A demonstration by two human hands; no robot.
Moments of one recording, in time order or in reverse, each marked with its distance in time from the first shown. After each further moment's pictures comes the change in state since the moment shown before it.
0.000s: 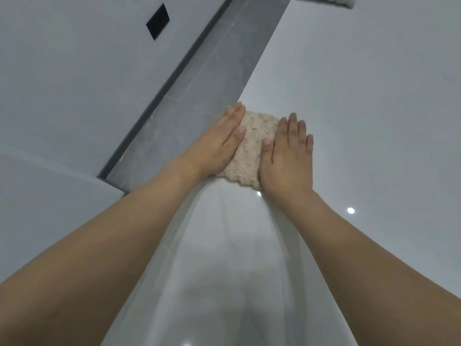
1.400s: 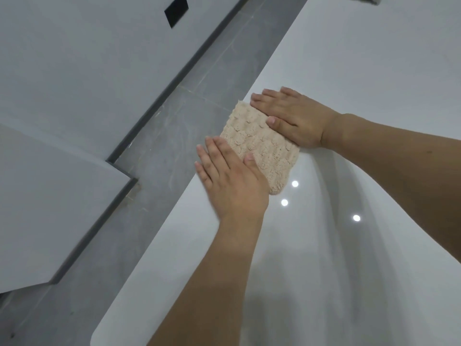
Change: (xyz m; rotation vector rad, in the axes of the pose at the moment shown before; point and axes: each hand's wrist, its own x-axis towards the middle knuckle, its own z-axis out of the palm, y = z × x) left_hand -0.046 0.065 0.102 0.466 0.585 -0.711; right_hand 0.125 0.040 -0.033 -0.243 -0.489 -0.912
